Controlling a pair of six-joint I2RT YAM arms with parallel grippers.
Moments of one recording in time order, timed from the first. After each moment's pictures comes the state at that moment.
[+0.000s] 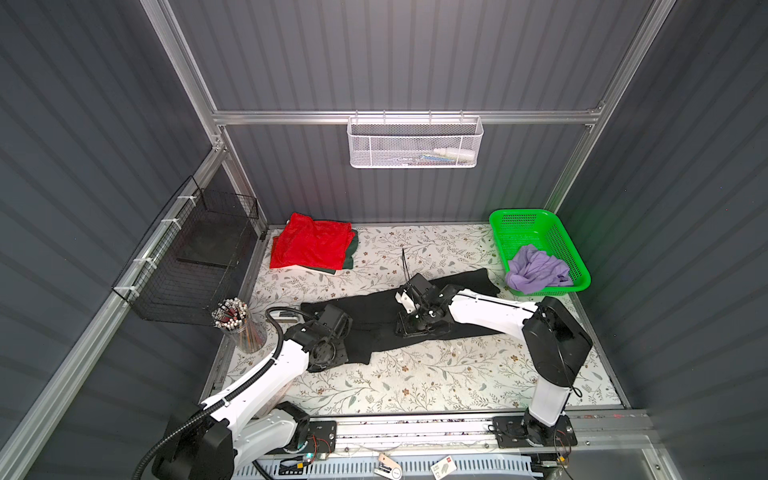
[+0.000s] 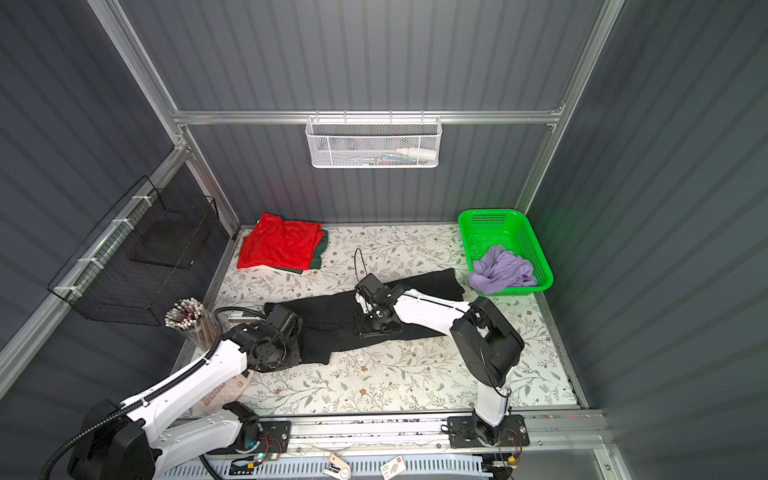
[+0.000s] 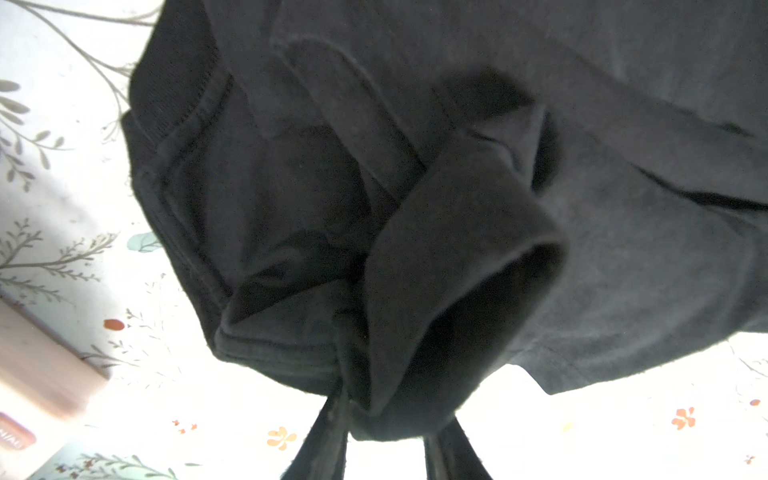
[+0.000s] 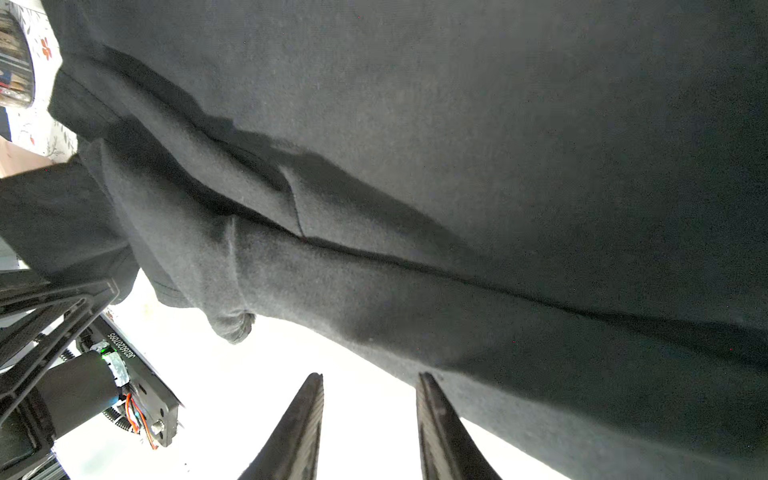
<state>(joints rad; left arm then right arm) -0.55 1.09 0.65 -0.89 -0.10 -0.76 0.81 1.82 1.22 -0.53 -0.29 0.54</state>
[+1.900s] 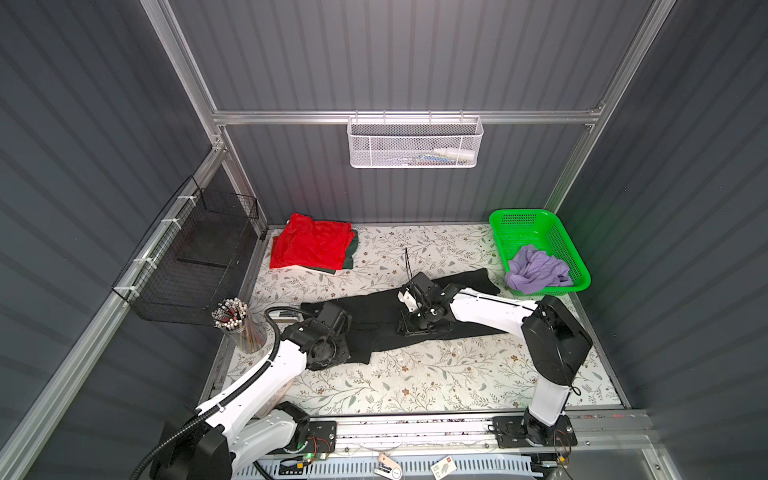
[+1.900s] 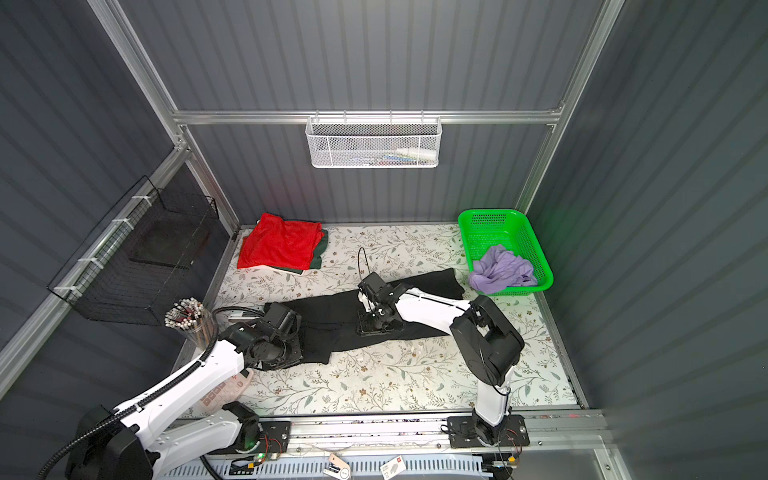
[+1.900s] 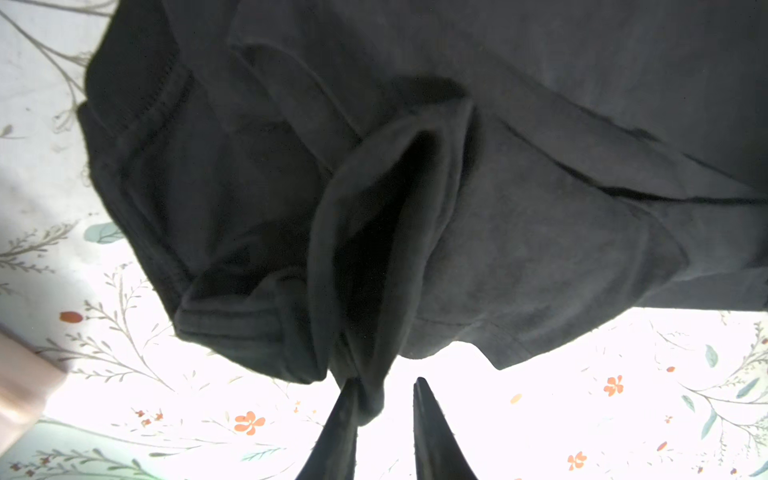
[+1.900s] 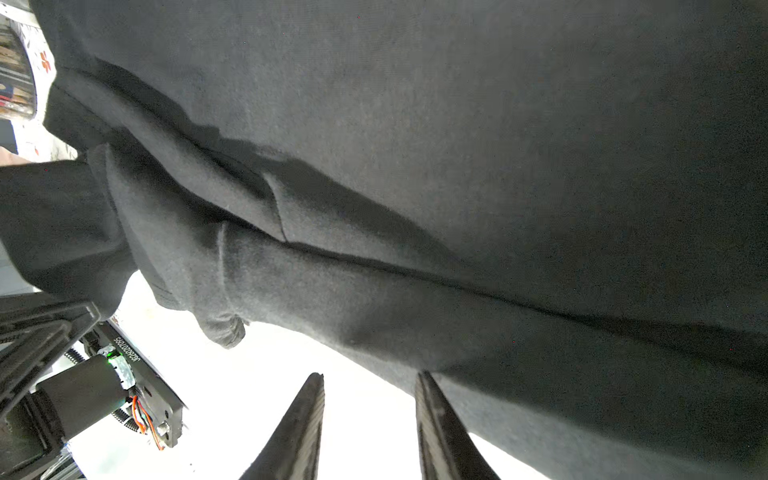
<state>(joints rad) -0.55 1.07 0.68 -0.89 -0.03 -0.79 0.79 1.83 1.21 -0.53 -0.31 0.55</state>
